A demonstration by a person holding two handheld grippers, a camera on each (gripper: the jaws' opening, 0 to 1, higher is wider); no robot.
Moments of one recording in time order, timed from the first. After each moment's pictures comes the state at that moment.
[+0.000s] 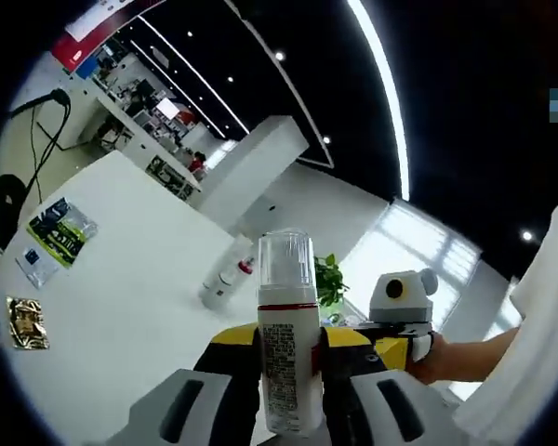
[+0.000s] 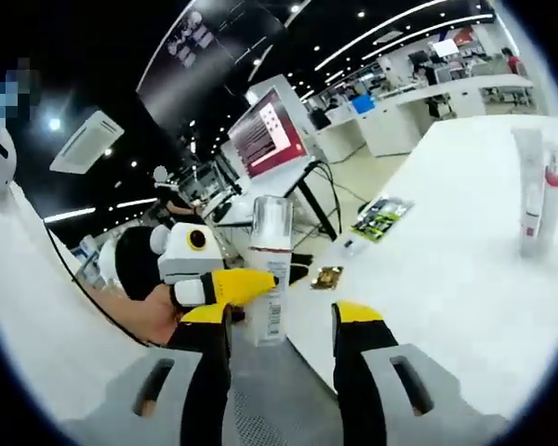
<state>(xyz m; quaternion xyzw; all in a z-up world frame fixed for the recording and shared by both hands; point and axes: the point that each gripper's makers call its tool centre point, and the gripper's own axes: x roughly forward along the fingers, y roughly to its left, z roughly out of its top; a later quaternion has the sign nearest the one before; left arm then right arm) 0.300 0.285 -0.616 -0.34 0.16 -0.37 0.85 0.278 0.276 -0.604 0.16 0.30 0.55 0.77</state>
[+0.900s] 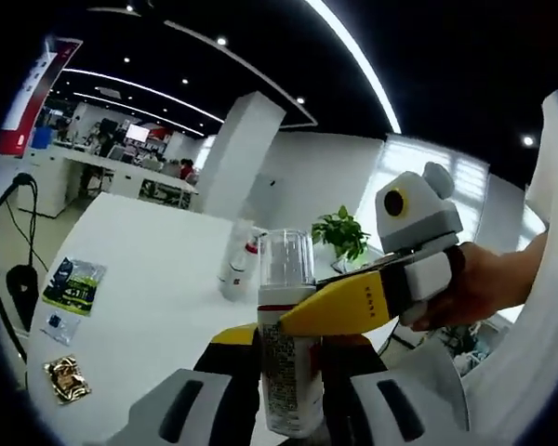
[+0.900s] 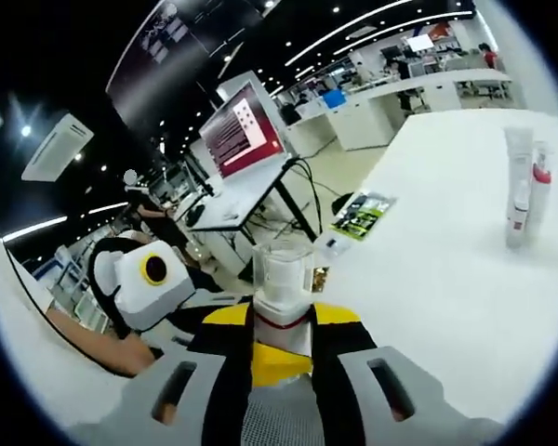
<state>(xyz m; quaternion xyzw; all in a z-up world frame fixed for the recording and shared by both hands) 0.290 0.265 -0.634 -0.16 0.17 -0.37 0.90 0.294 0.293 -0.613 0.12 0.32 0.46 0.81</state>
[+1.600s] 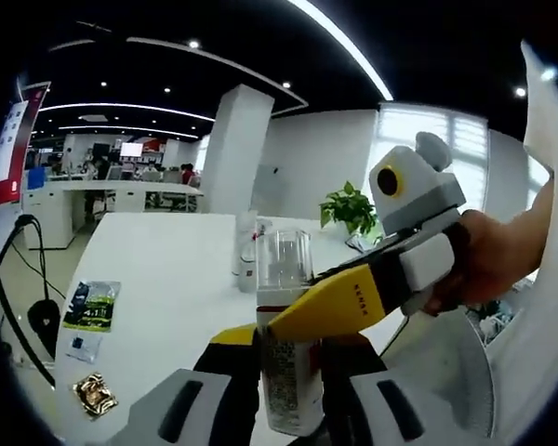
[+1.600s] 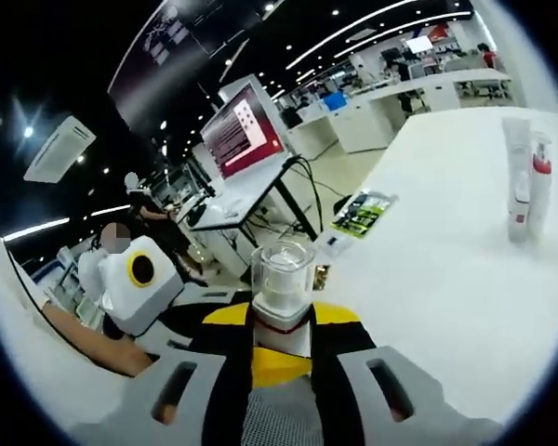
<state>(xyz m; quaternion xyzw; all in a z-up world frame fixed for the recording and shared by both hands) 0.284 0.267 -0.637 -0.10 0.18 -0.36 0.91 0.289 0.292 -0.620 0.13 0.31 0.48 0.81</state>
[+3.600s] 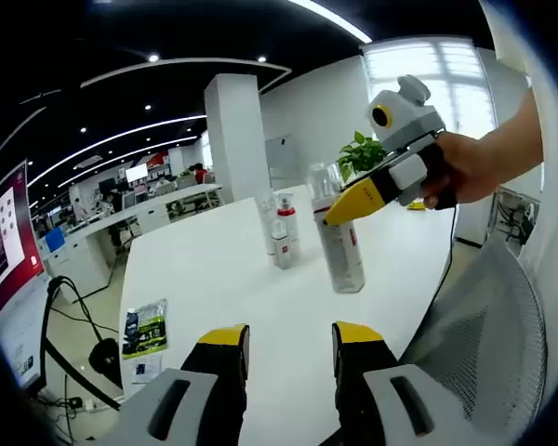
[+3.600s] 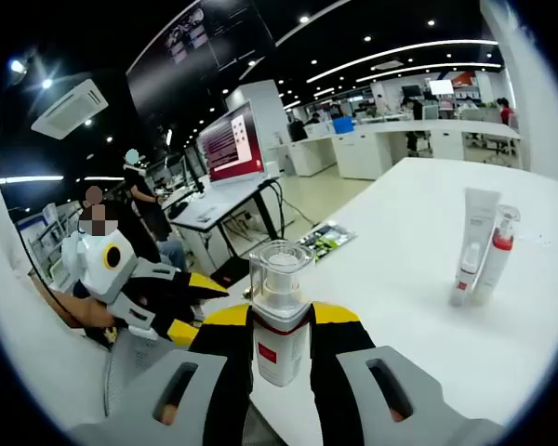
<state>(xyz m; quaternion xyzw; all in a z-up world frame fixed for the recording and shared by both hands) 0.303 0.323 -0.675 0.11 0.23 -0.26 0.93 0.354 0.206 -0.607 0.04 0.25 0.47 0.85</state>
